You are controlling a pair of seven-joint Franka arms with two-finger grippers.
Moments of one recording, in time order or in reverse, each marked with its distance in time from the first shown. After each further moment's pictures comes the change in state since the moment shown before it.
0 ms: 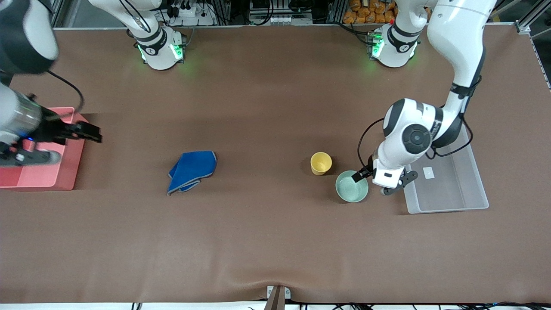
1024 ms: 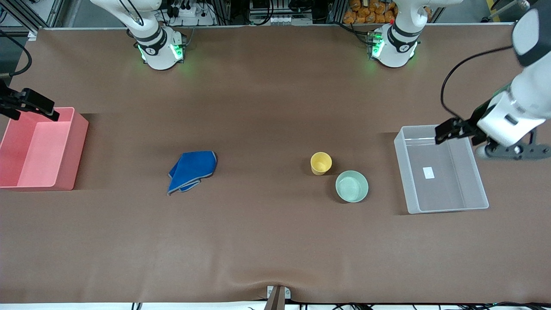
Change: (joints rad) left arm 0.117 -0.275 0.095 0.388 -0.075 -0.626 0.779; right arm -0.109 -0.185 -0.003 0.014 0.011 -0.063 -0.012
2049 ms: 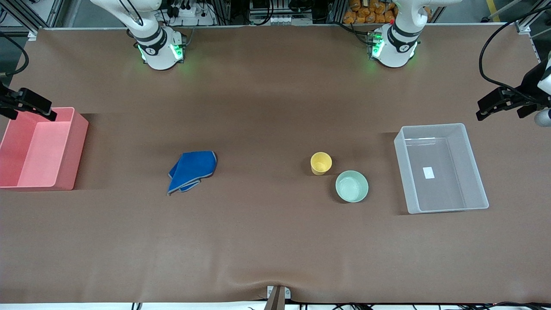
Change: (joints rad) left arm 0.050 -0.162 0.039 0.027 0.060 -0.165 0.023; right arm -0.007 -0.002 -0.004 0.003 0.000 0.001 0.000
